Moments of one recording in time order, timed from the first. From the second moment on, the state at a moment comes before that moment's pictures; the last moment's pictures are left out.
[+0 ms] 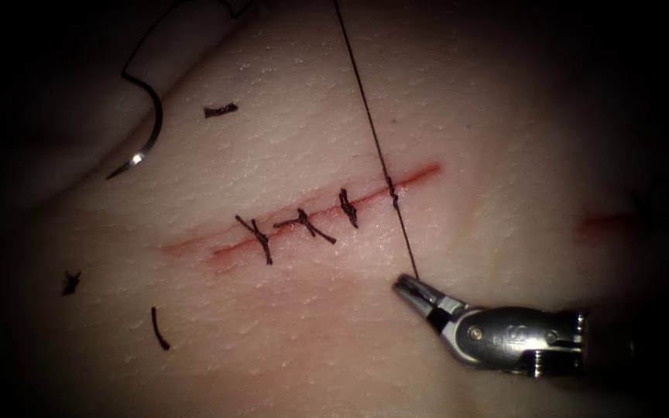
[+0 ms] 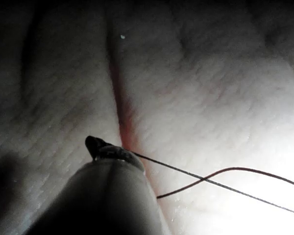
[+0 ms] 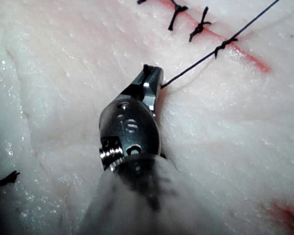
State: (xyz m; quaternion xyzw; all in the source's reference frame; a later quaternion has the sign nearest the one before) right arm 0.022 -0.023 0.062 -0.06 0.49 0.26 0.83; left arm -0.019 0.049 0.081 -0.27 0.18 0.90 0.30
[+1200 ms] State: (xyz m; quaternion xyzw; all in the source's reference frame) right arm 0.022 -0.012 0.055 0.08 0.53 0.26 0.80; left arm -0.023 0.021 0.058 -0.39 0.03 0.89 0.23
